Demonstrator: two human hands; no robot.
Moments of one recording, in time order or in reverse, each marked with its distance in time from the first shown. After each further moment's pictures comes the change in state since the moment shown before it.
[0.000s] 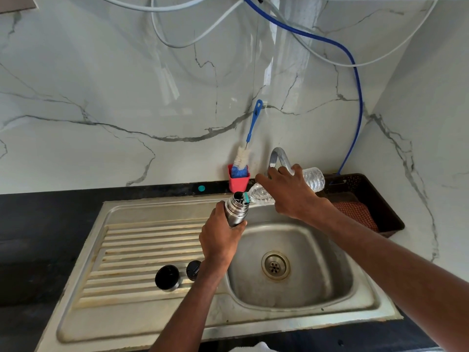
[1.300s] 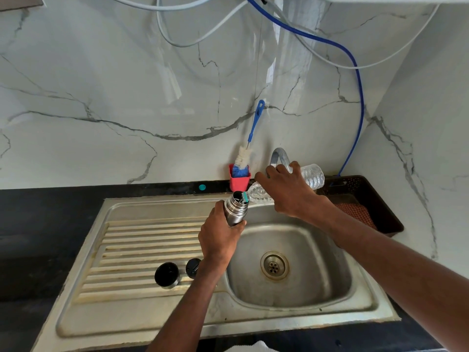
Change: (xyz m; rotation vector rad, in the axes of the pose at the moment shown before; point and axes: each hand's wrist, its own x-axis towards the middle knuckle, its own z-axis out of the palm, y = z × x) left_hand -0.005 0.004 -0.008 -0.030 0.001 -0.010; right_hand 0.001 -0.003 -0.010 -0.035 -0.009 -0.038
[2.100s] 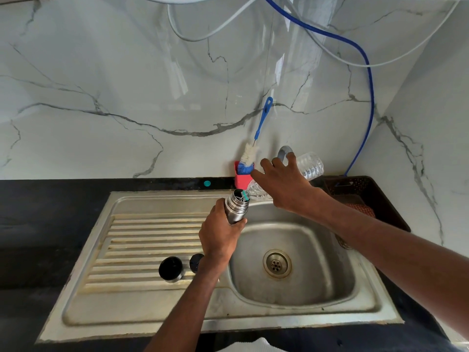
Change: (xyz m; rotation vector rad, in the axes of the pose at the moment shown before) left_hand -0.001 -0.007 -0.006 0.003 0.010 -0.035; right_hand 0.010 -0.015 -0.017 -0.180 0.060 -0.072
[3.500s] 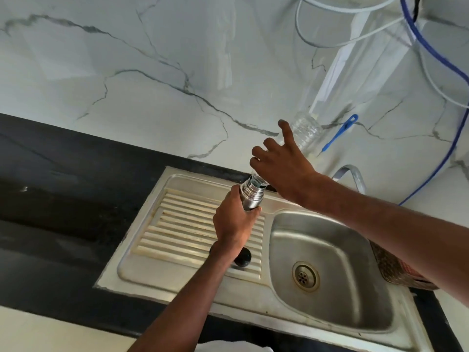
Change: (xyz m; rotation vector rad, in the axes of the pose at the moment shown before) left_hand 0.029 -0.078 -0.095 -0.120 0.125 -0.129; right_hand 0.080 -0.128 -0.130 -0.340 0.215 -0.321
